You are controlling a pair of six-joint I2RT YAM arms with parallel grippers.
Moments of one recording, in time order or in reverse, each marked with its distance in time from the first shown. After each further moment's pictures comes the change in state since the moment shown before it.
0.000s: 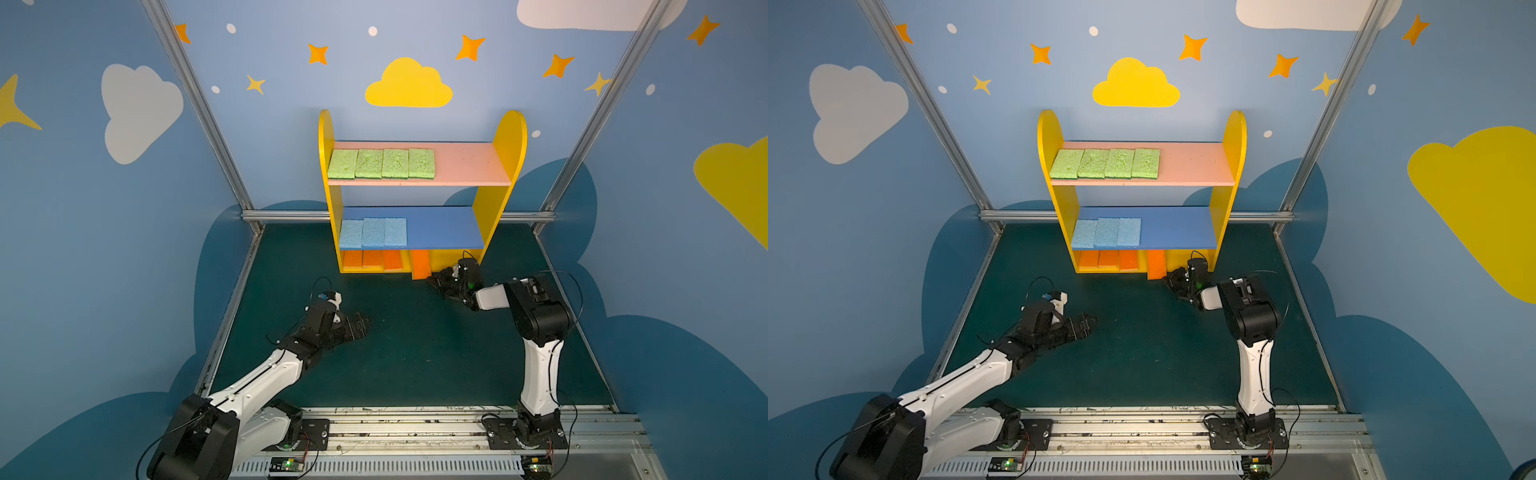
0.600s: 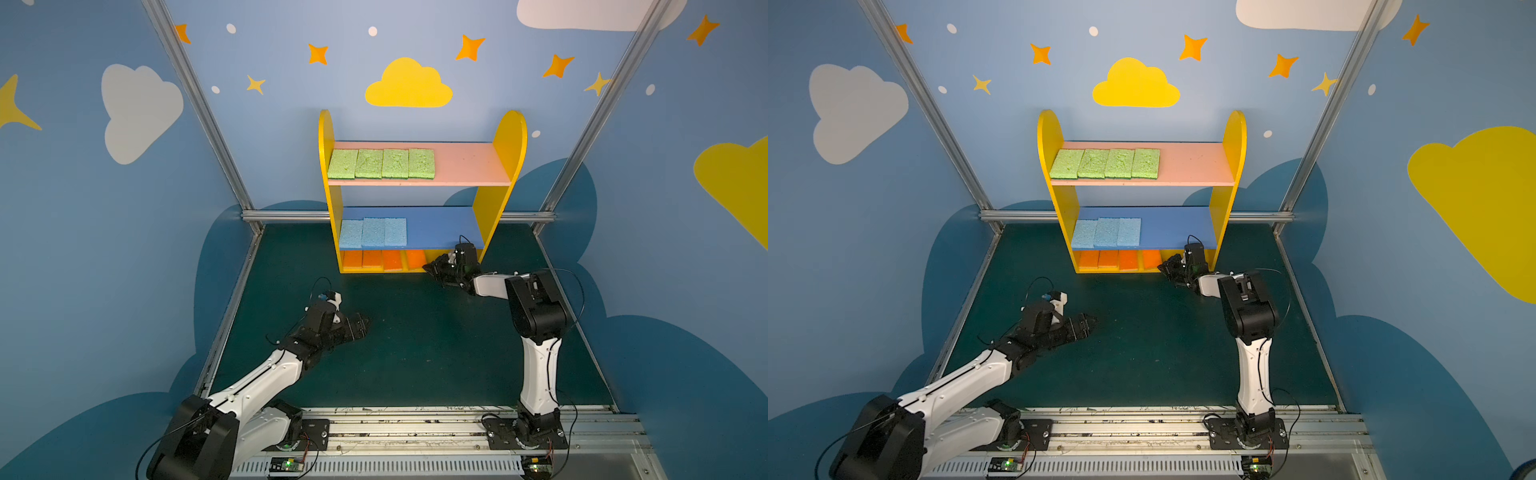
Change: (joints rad) left arm 0.000 -0.004 -0.002 -0.002 0.000 0.000; right arm 0.000 0.041 0.208 -0.180 -0.049 -0.050
